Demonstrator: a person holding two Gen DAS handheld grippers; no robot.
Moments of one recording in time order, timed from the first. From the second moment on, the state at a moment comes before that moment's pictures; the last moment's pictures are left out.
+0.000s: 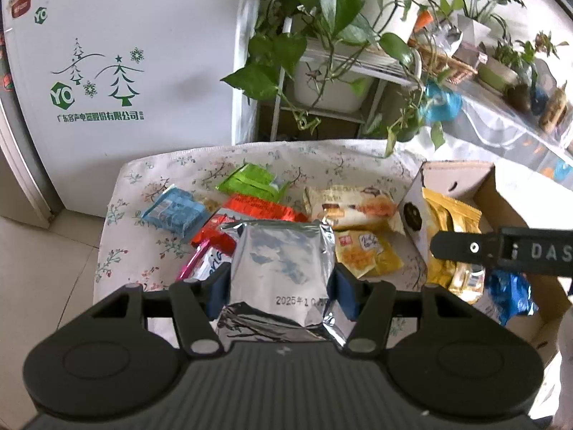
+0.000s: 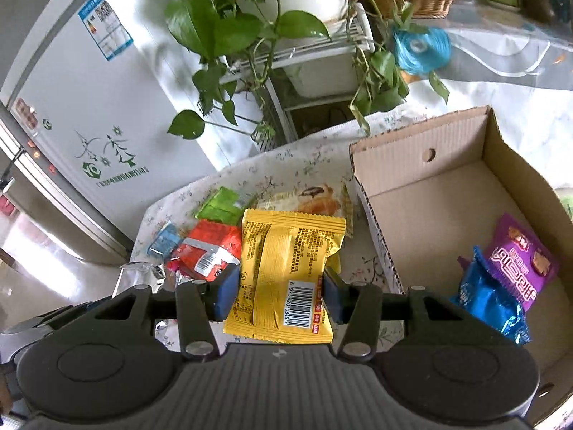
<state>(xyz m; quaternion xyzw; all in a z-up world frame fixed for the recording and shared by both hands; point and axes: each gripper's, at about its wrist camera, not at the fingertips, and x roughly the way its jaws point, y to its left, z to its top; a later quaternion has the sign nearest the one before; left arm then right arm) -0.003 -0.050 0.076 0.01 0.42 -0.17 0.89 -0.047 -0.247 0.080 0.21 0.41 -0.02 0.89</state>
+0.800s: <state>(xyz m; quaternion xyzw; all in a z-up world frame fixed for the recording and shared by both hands) -0.017 -0.117 0.080 -0.01 0.42 -0.23 0.88 -0.066 -0.299 0.117 0.22 0.36 -0.04 0.91</state>
